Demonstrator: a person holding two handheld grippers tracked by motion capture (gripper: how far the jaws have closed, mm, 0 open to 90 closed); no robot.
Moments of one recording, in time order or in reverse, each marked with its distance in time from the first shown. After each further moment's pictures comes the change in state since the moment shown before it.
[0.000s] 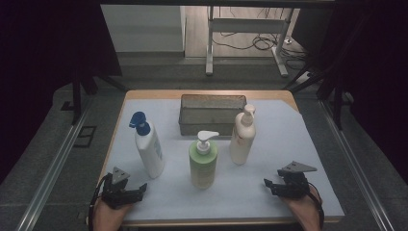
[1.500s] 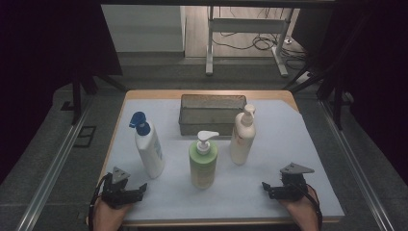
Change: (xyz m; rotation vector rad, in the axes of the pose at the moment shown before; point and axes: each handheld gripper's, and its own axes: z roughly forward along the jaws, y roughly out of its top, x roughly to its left) left arm 0.000 0.001 0.000 0.003 -0.001 0.001; right arm -0.001 -0.007 0.008 0.012 -0.022 -0.002
